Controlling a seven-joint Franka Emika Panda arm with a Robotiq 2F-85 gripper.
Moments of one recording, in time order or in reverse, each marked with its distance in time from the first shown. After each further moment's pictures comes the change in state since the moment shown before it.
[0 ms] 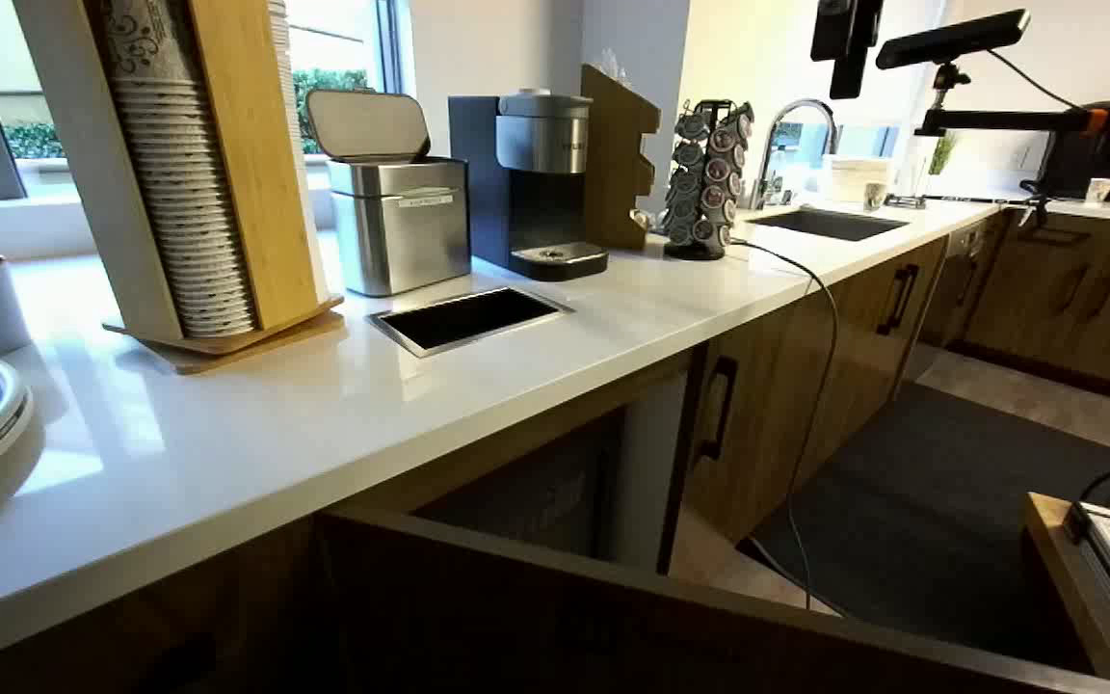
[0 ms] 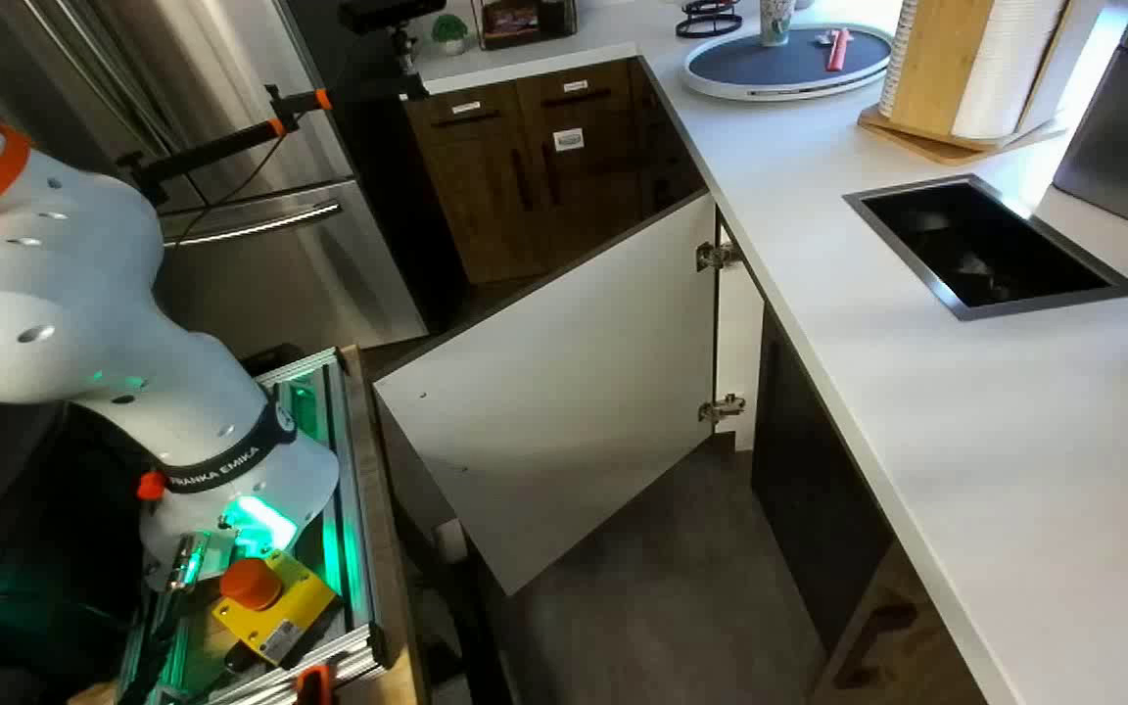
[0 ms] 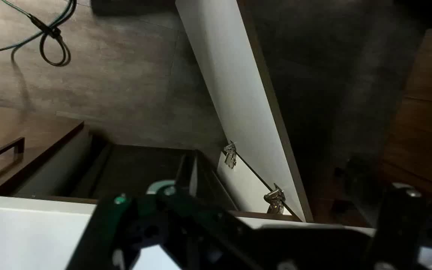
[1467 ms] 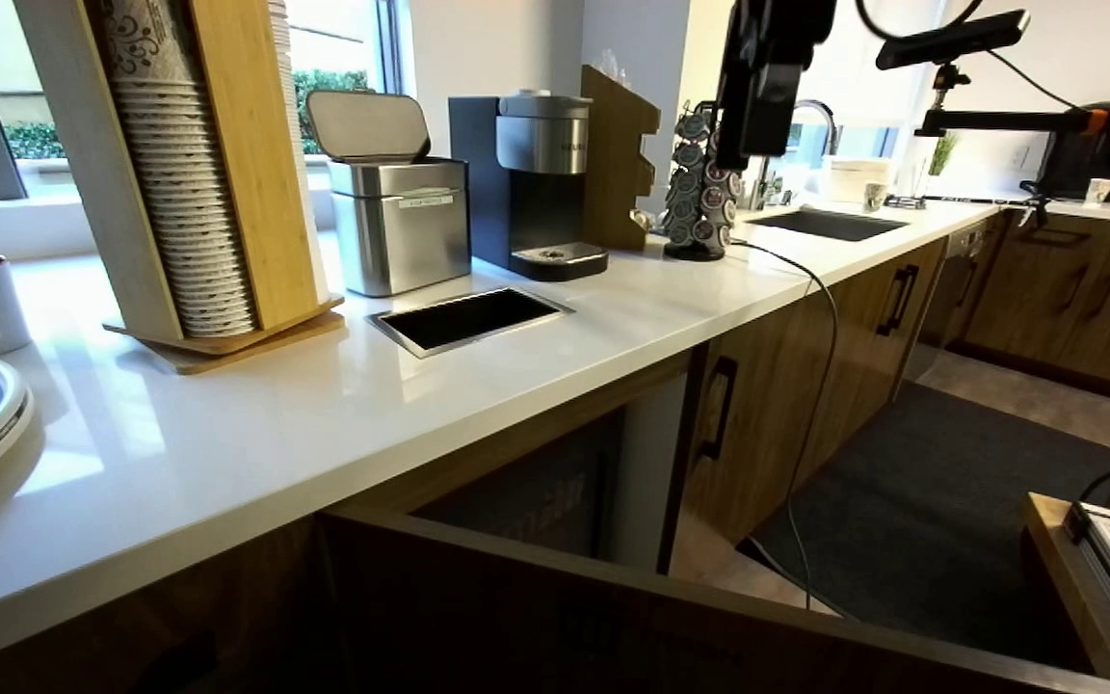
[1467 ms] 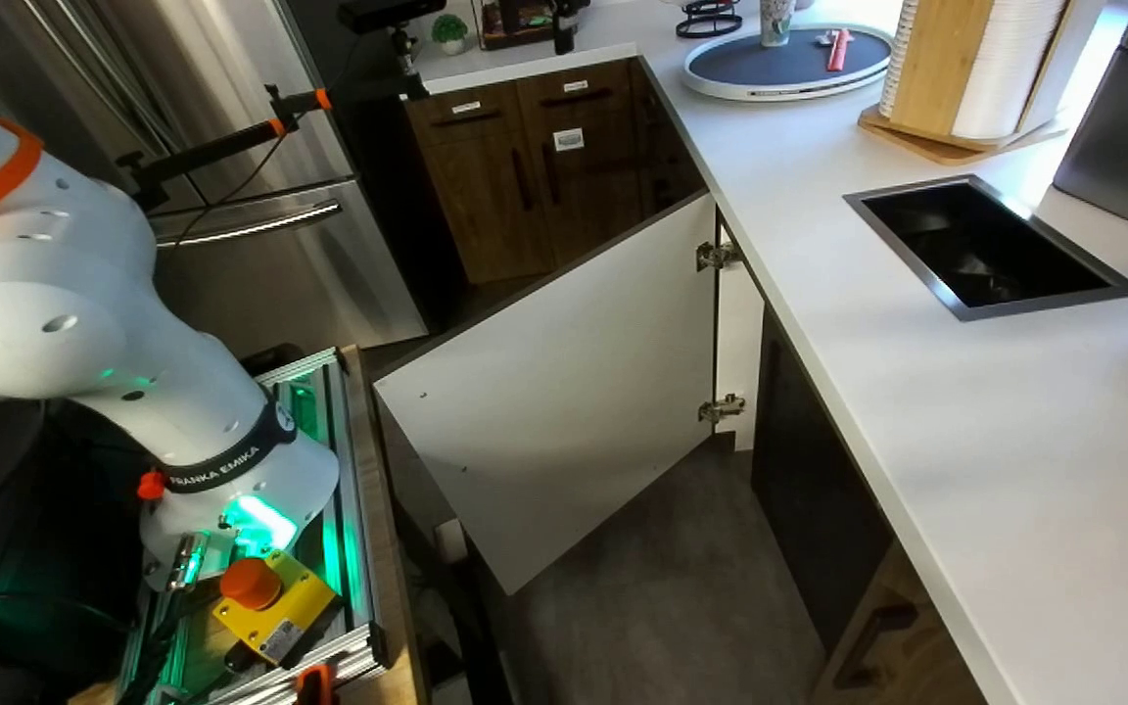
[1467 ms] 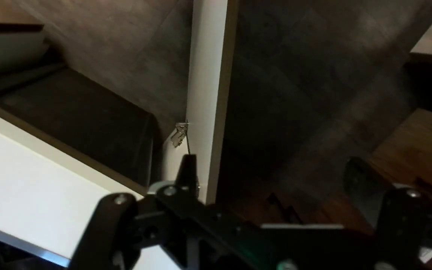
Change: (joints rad) arm 0.111 0.092 0.182 -0.061 -0.002 0.239 -0.219
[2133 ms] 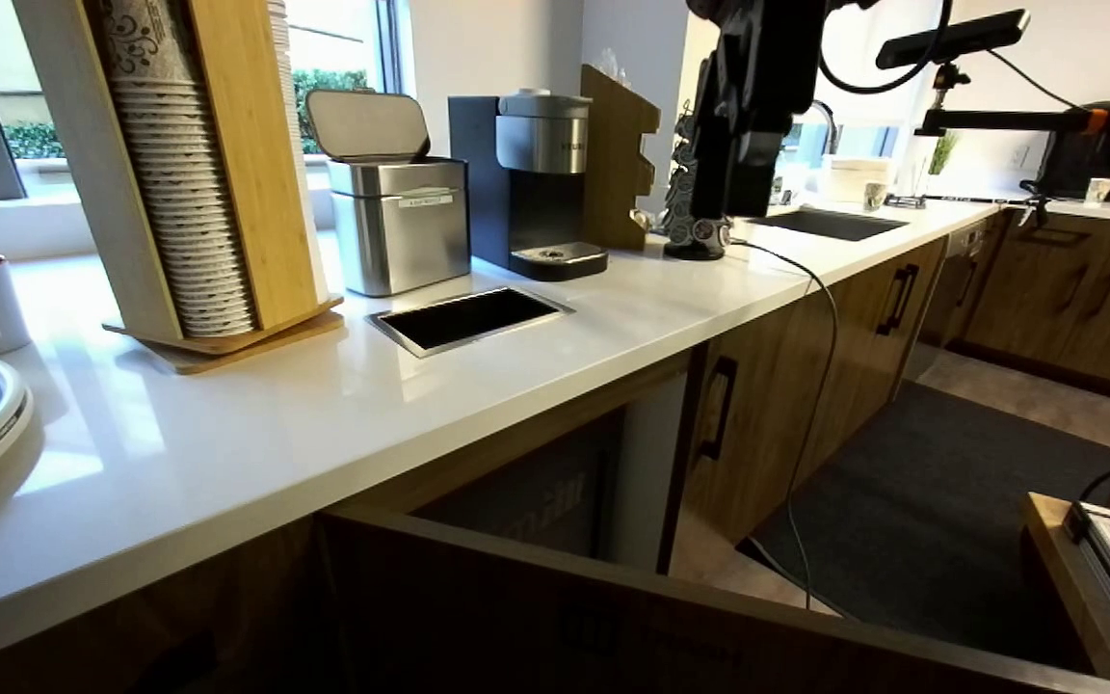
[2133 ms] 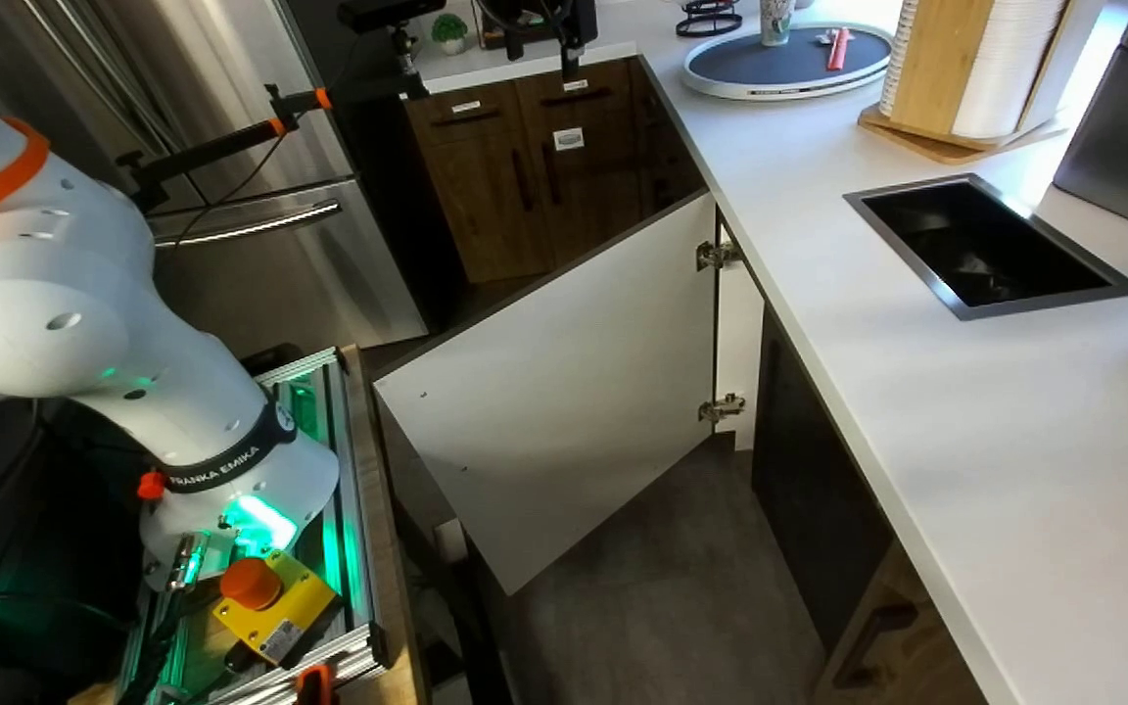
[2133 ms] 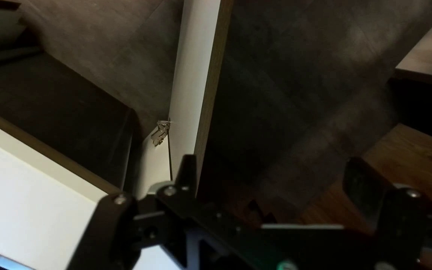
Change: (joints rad) arm 0.015 0.043 -0.001 -0.034 0.033 0.065 -0.079
